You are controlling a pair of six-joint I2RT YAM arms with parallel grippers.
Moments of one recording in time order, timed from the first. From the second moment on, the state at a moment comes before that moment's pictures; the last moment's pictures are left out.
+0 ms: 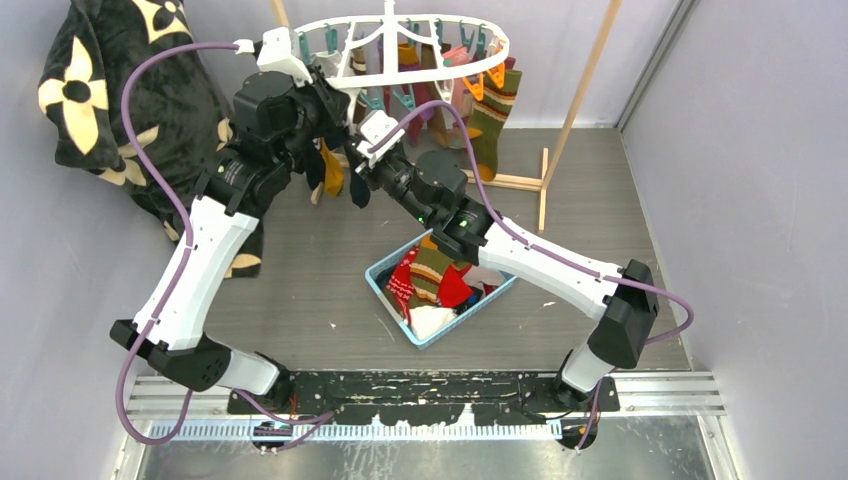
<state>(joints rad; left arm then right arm) -0.52 1.42 1.88 -0.58 -0.31 -0.41 0.97 1.60 1.50 0.34 0.16 -0.30</state>
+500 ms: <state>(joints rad) -0.52 1.42 1.88 -0.58 -0.32 -0.41 0.97 1.60 1.52 0.34 0.16 -0.31</state>
